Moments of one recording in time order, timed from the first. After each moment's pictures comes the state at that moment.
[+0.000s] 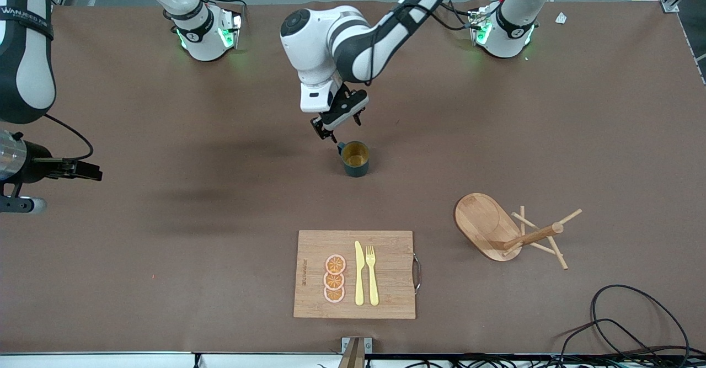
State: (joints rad) left arm -0.94 0.66 -0.14 -1.42 0.48 1.93 -1.92; right arm -0.02 0.29 -0.08 -1.48 -0.03 1.64 -0.05
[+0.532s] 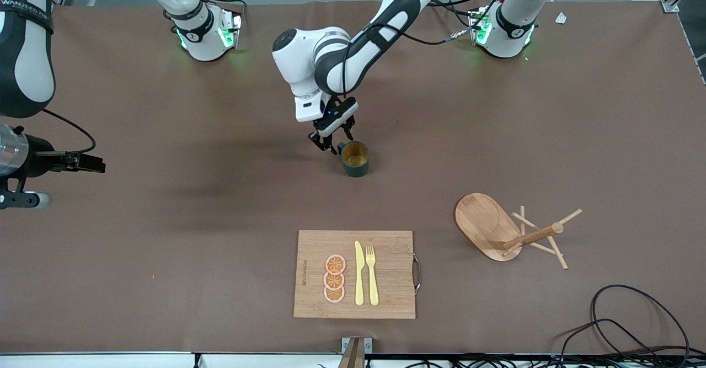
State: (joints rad) left arm -0.99 0.83 -0.12 -1.30 0.59 1.93 -2.11; right arm -0.01 0.29 -0.08 -1.45 -0.03 1.55 -0.05
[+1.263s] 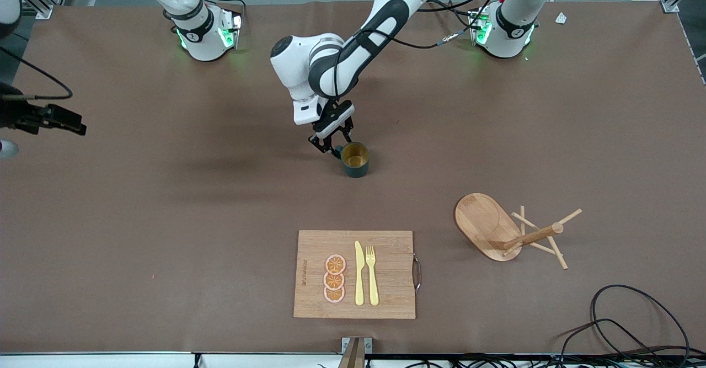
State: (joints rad) left arm -1.04 0.88 -0.08 -1.28 0.59 1.93 -2.11; right arm 0.00 0.04 -0.08 -1.56 -0.02 1.50 -0.05
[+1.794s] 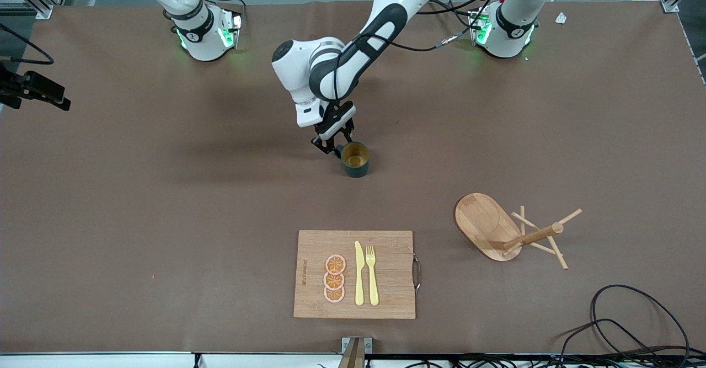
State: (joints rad) left arm -1.04 0.90 -0.08 -1.28 0.59 1.93 -2.17; right arm -0.01 -0.05 -0.08 -1.58 -0.02 1.47 -0.05
